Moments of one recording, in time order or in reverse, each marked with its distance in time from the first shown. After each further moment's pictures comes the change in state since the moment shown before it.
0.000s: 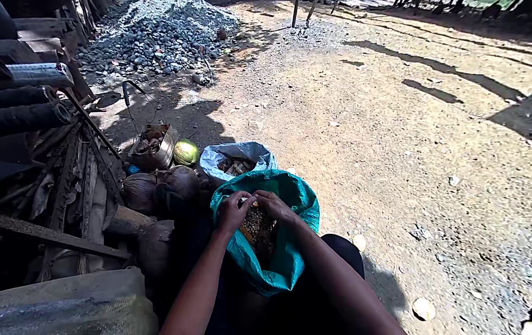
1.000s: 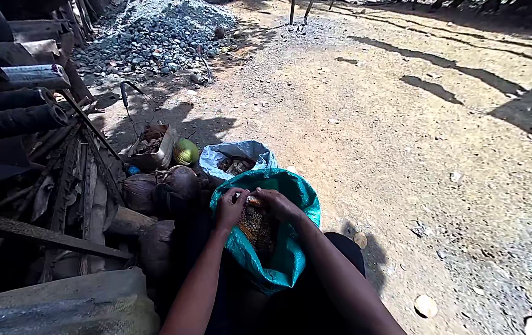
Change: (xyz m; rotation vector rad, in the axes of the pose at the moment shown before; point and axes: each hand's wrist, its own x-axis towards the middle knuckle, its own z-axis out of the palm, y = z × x) left_hand 0.006 -0.003 -0.001 -0.131 0.040 -0.113; right_hand 0.001 0.006 -0.009 0.247 -0.141 -0.005
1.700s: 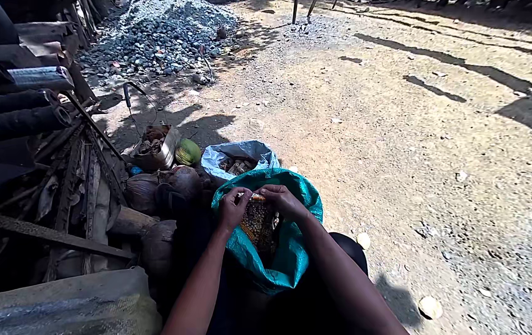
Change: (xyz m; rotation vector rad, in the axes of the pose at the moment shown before) left_hand -0.003 -0.005 0.002 -0.026 0.031 0.135; right_hand 0.000 -0.003 -0.005 0.010 0.136 -0.062
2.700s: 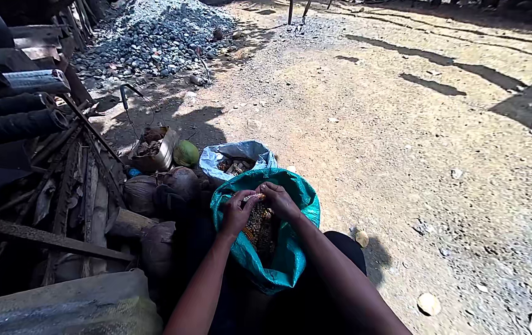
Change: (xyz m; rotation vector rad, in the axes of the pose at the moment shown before) left_hand -0.008 0.002 0.013 0.030 -0.008 0.134; right_hand 0.003 0.010 0.009 0.041 0.160 -0.061
